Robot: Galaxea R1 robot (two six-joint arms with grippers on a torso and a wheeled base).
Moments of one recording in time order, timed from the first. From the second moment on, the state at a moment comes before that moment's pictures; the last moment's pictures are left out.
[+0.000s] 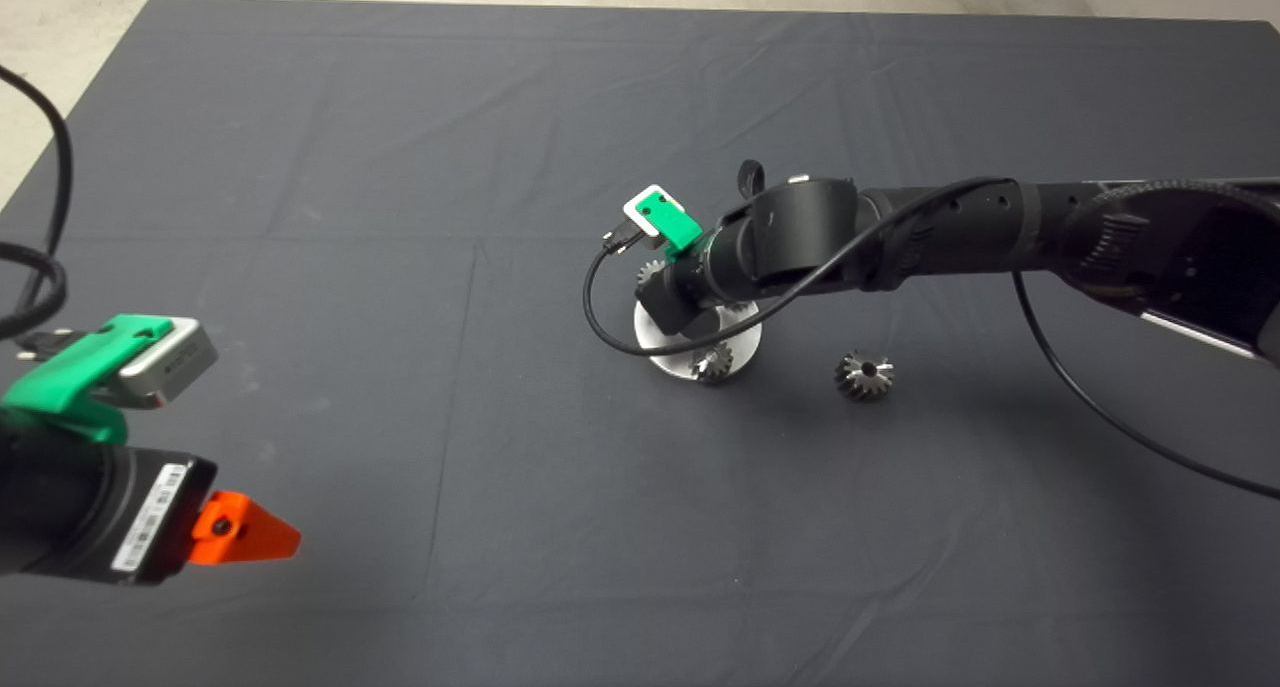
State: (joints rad) left arm -0.78 1.91 -0.36 -0.06 1.51 -1.46; right arm 0.26 2.80 -1.20 -0.86 -1.29 0.97
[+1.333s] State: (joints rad) left arm -0.78 1.91 -0.36 -0.06 1.51 -1.46; right arm 0.24 2.80 -1.21 -0.88 -1.27 0.97
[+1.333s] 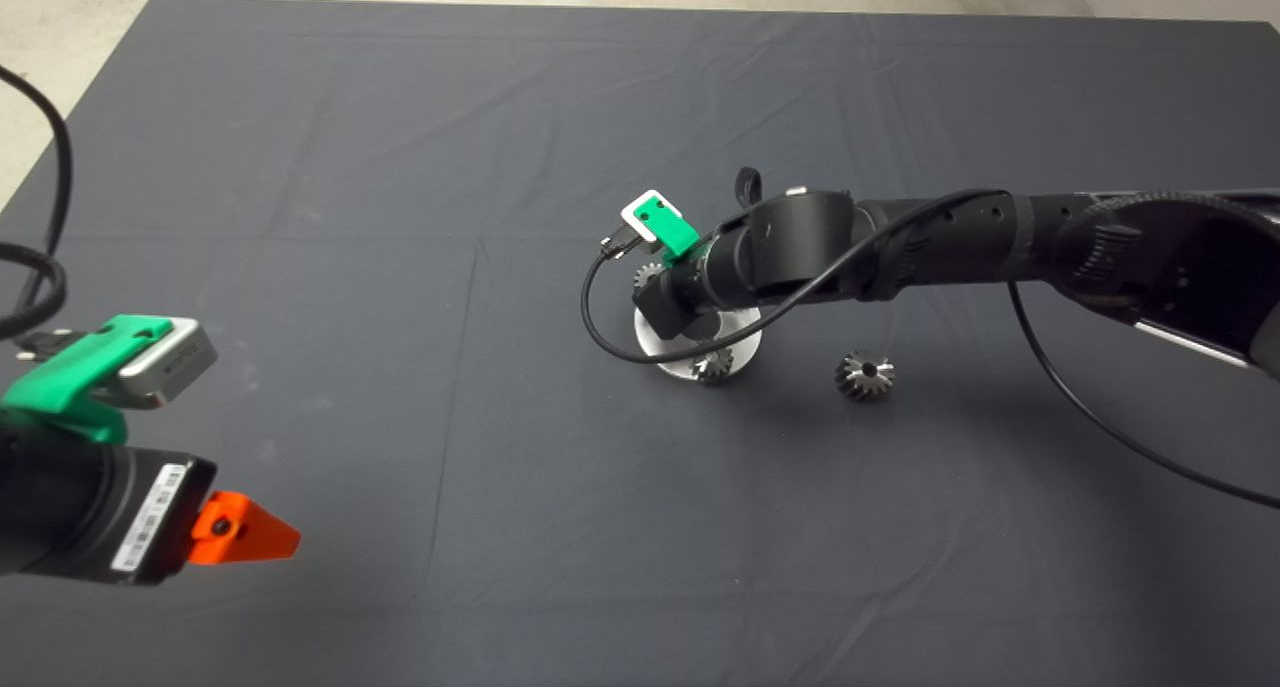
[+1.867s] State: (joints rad) left arm -0.78 1.91 -0.36 -0.06 1.51 -1.46; right arm 0.23 2.81 -1.22 -0.88 -1.27 0.97
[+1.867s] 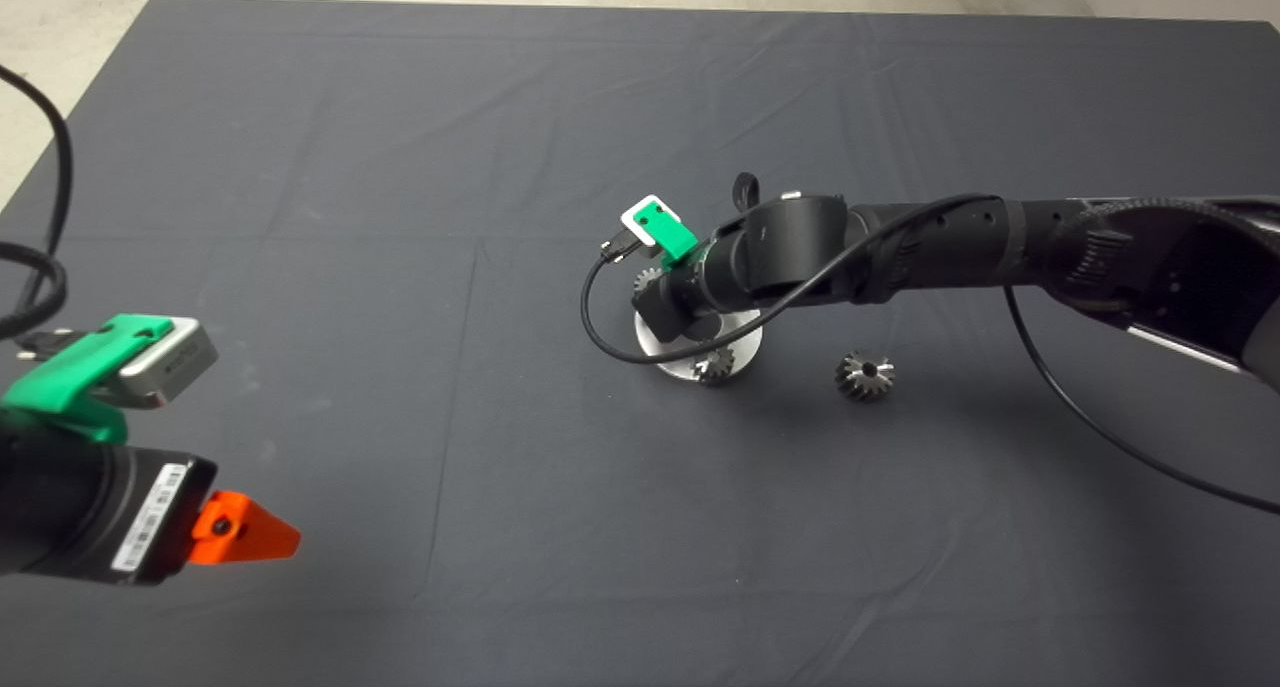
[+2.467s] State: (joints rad) left arm -0.78 1.91 -0.36 -0.06 1.51 -1.46; right arm 0.23 2.81 -1.22 -0.88 -1.27 0.97
